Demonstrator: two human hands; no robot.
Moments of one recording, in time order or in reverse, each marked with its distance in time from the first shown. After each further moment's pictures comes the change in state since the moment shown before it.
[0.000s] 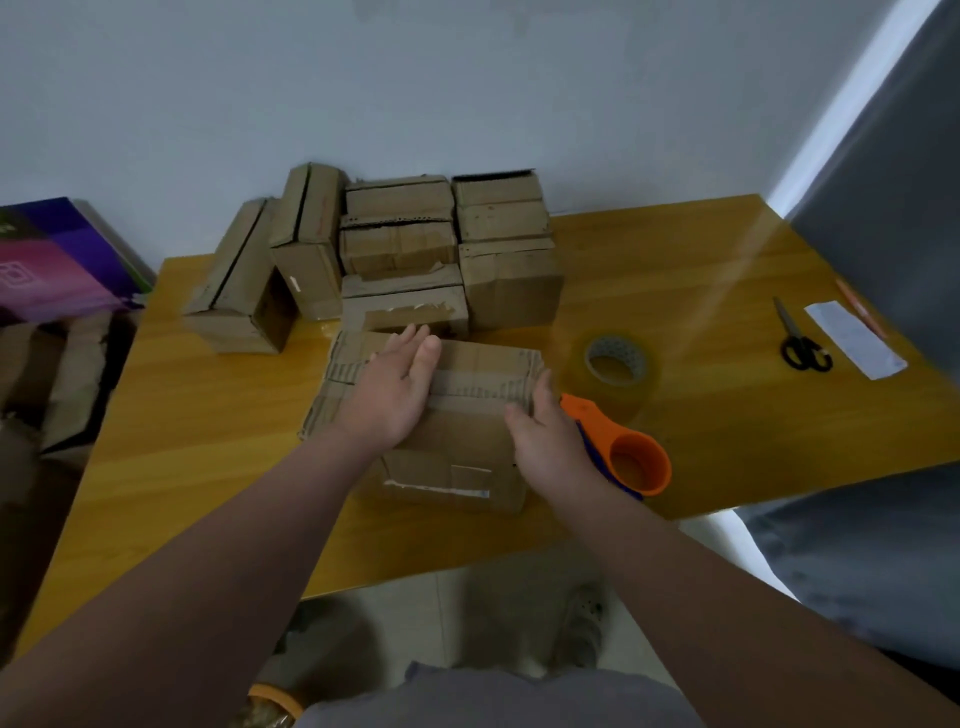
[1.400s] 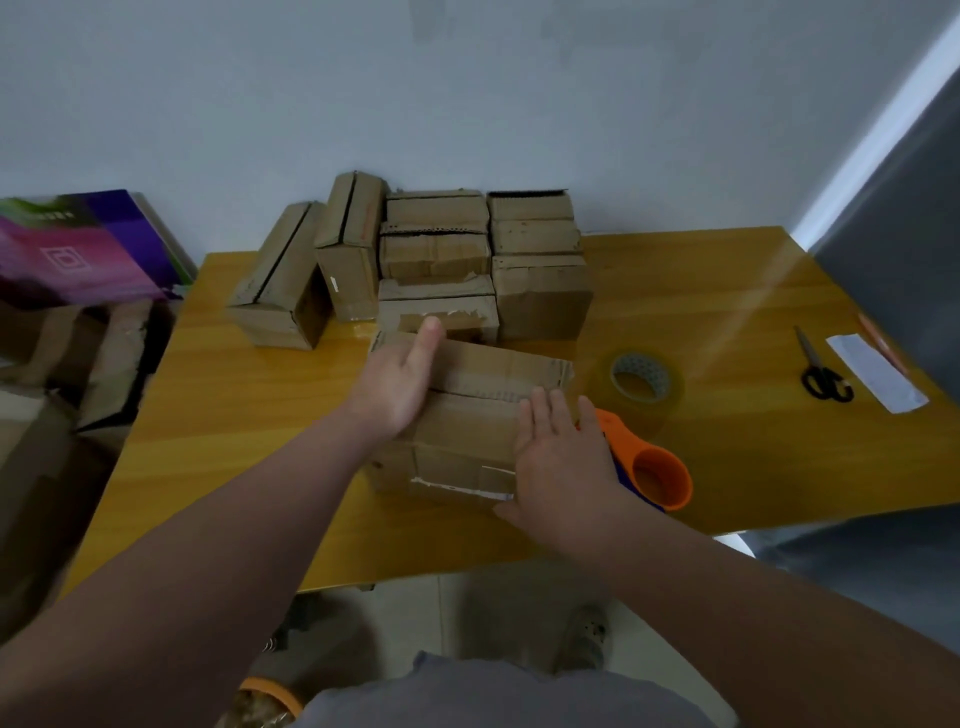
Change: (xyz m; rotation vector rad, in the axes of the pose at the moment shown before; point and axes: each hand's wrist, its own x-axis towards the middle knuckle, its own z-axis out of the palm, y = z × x) left_hand -0.013 0.000 -0.031 -0.154 0.022 -0.159; right_hand -0.033 -0.025 0.010 -1.591 -0.132 -0.314
